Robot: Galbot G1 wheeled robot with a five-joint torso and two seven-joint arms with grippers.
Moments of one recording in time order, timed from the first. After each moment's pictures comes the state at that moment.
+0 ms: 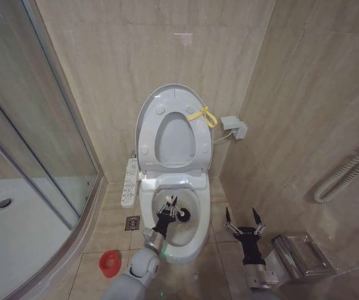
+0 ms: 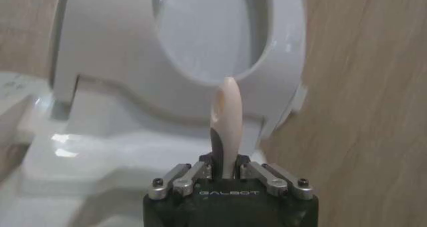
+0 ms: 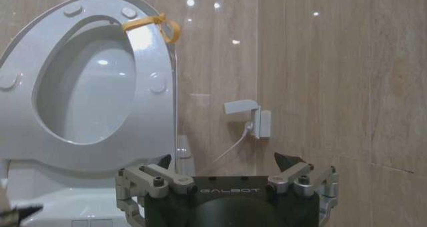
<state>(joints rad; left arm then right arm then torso) 0.97 -1.37 0.04 -1.37 -0.45 -0.35 0.01 -1.51 1.40 0.50 1.77 0.10 0.52 0.17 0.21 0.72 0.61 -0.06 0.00</state>
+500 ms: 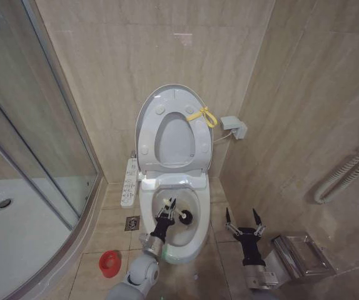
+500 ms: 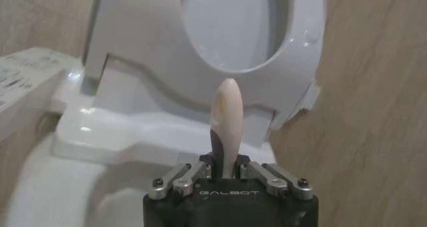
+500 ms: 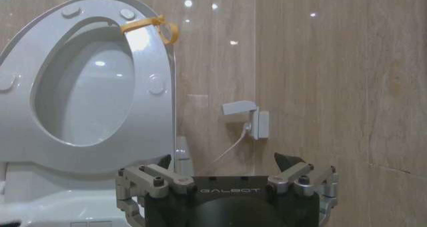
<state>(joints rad) 1.03 -1.37 0.02 -1.37 -0.50 -0.34 0.01 -1.52 1.41 0.50 1.78 0.09 0.52 0.17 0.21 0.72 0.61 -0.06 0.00</state>
